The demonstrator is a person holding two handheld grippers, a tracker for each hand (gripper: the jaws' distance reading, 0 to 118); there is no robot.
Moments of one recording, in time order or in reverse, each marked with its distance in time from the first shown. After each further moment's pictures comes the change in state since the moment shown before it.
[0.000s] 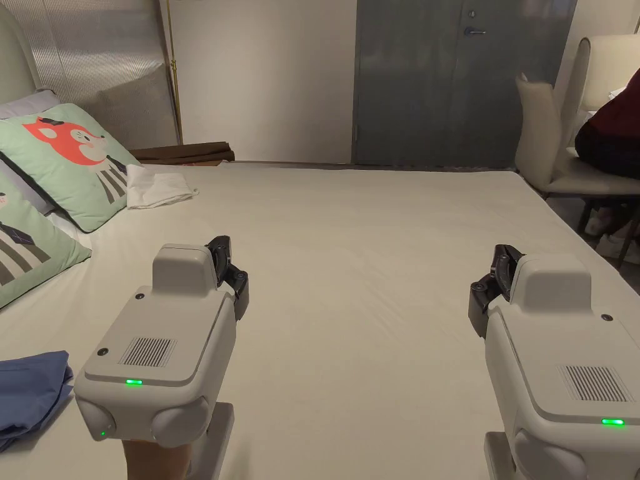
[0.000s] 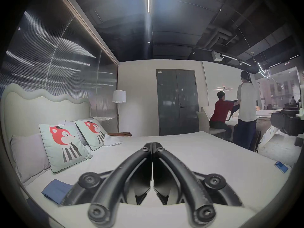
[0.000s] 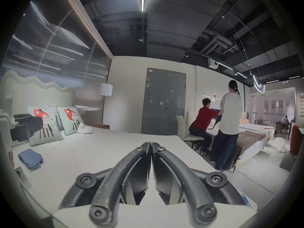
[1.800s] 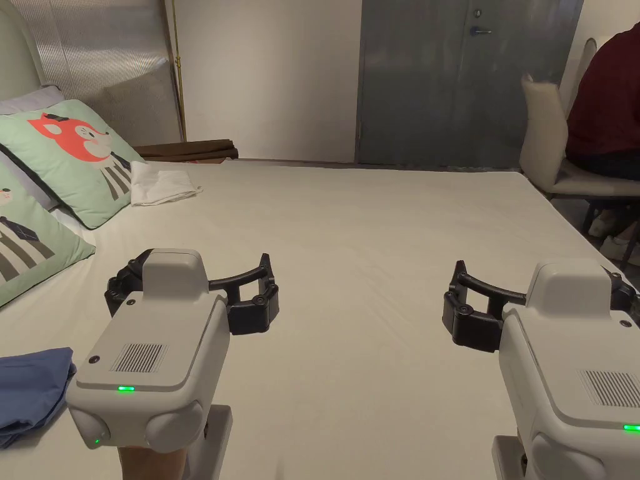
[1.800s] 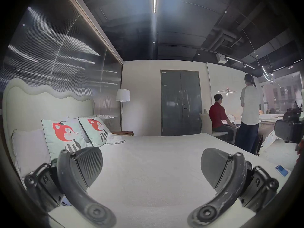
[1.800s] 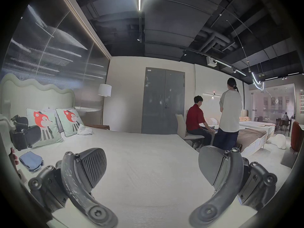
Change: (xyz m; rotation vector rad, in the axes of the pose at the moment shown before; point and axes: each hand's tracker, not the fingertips) left arm -0.012 -0.004 0.002 0.002 0.031 0.036; right arm 0.002 -0.001 0.000 -0.010 -0.005 -0.022
